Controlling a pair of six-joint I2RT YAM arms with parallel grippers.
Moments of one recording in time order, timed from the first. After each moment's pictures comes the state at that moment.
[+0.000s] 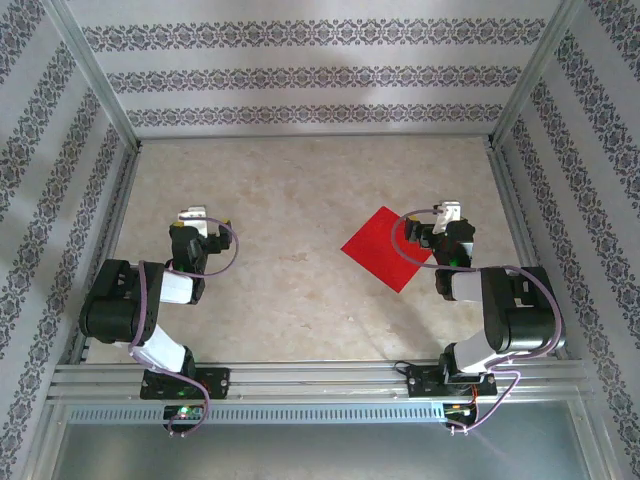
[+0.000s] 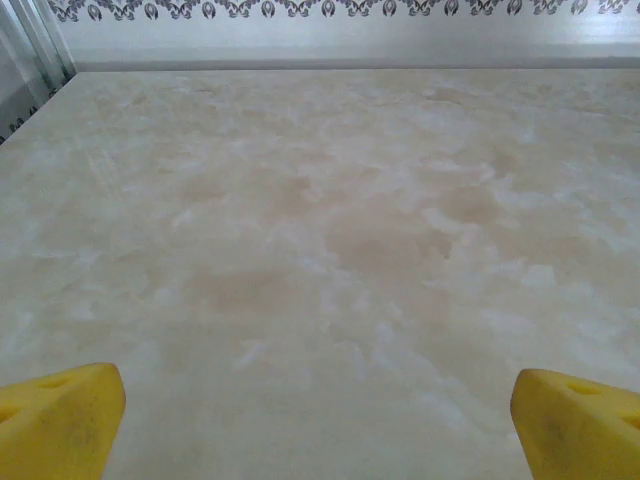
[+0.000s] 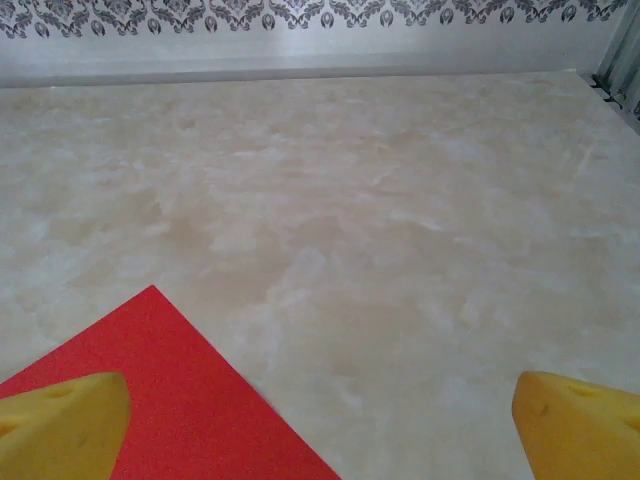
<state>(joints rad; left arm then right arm) -0.02 1.59 0.37 0.89 -0.13 -0.03 -0.01 1.52 0.37 0.80 -0.04 0.05</state>
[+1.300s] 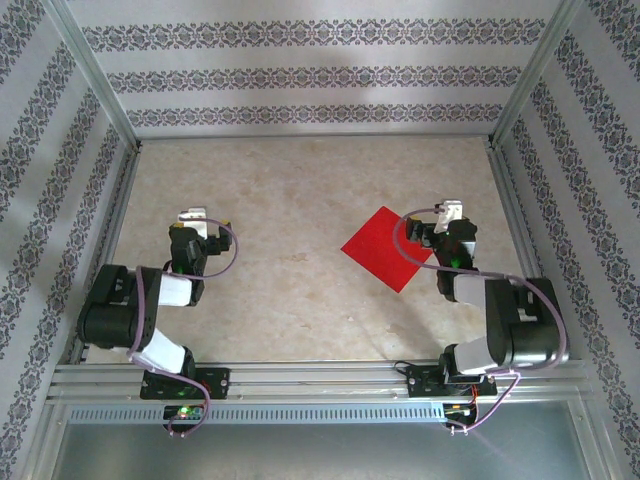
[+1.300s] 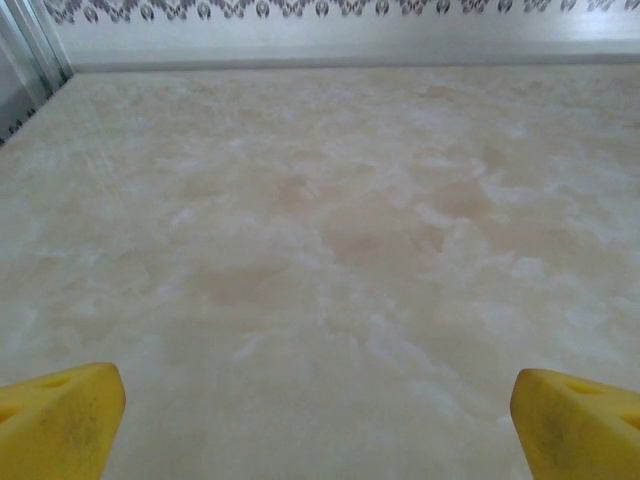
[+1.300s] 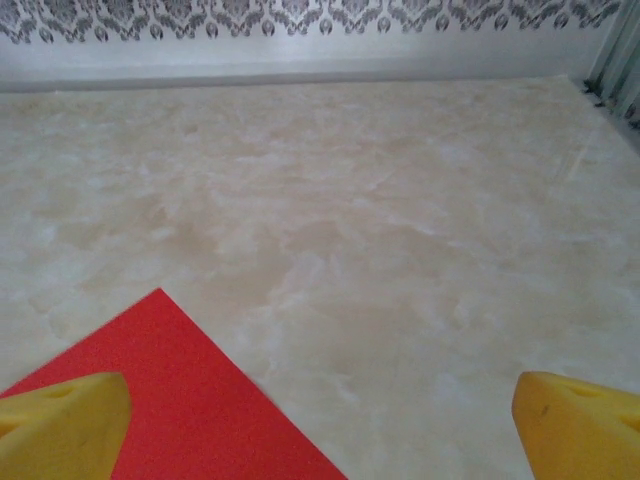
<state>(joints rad) -0.02 1.50 0.35 0.82 -0.13 -0.02 0.00 1.39 0.39 0.66 -0.03 0.04</state>
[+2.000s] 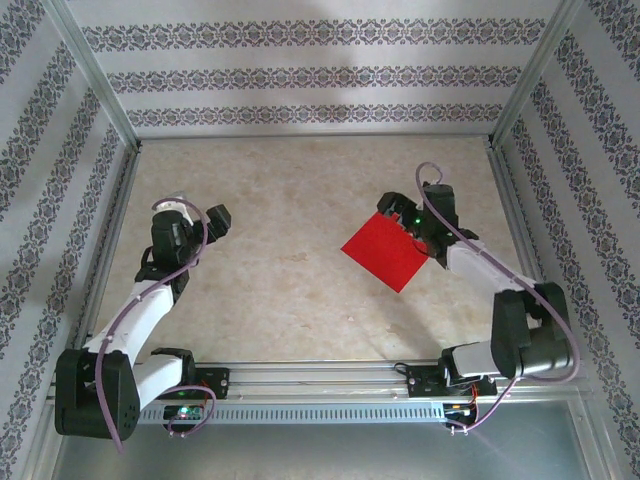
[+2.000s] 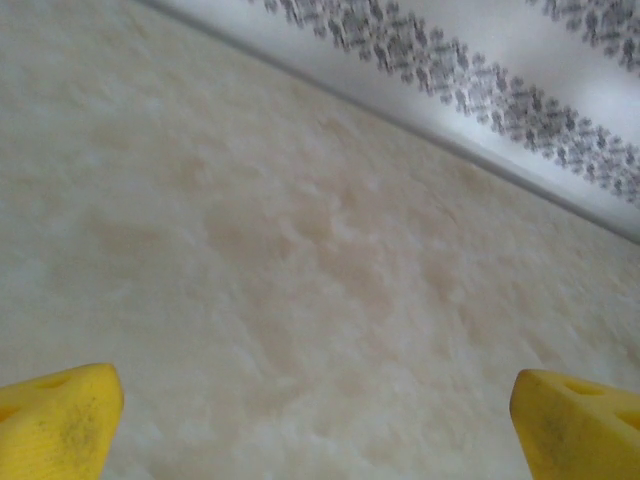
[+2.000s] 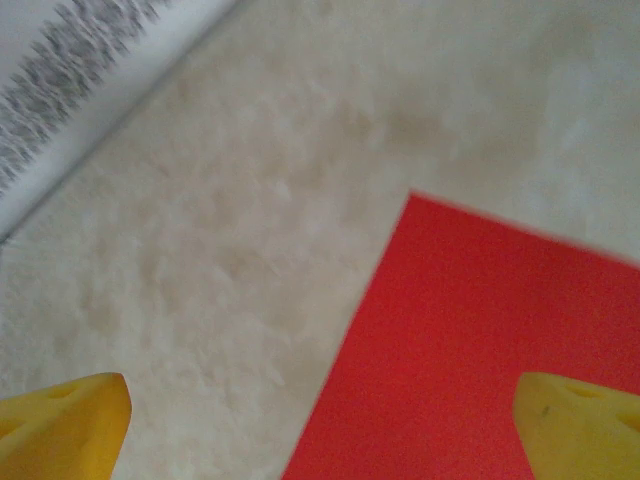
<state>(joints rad) -0.02 1.08 0.54 0.10 0.08 -0.49 0.17 1.42 0.77 -0.02 -0.20 0.76</state>
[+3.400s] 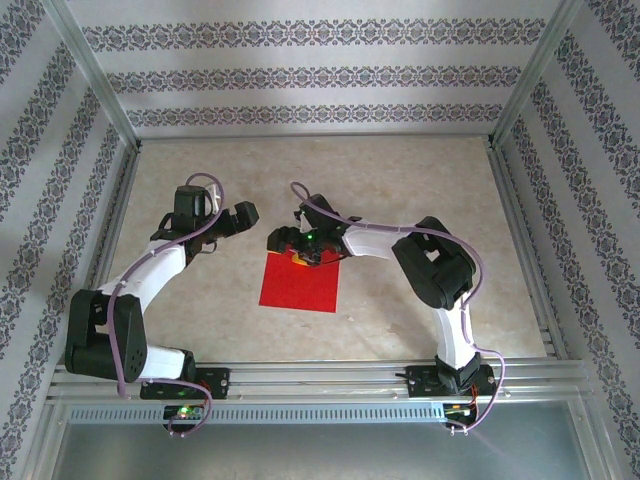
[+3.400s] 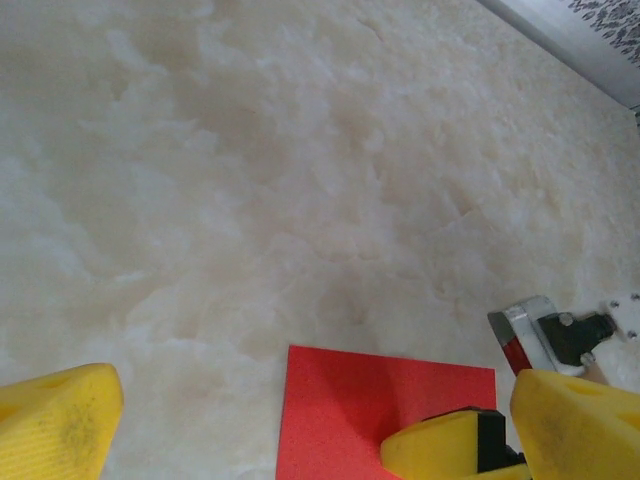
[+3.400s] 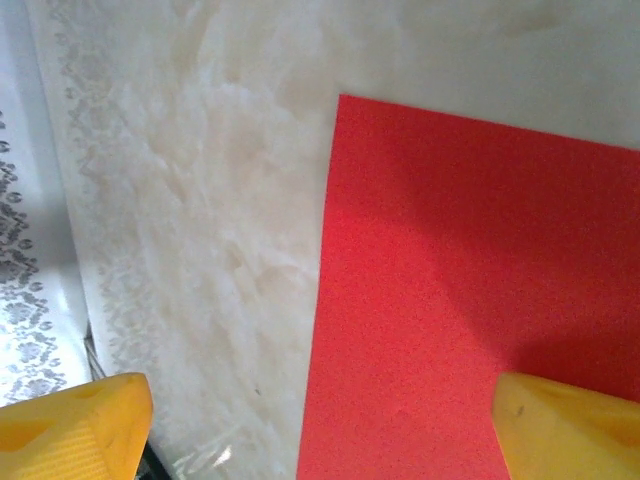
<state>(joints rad) -0.09 1.37 0.81 -0.15 0.34 -0.50 0.70 2.03 1.26 -0.08 -0.52 0.95</state>
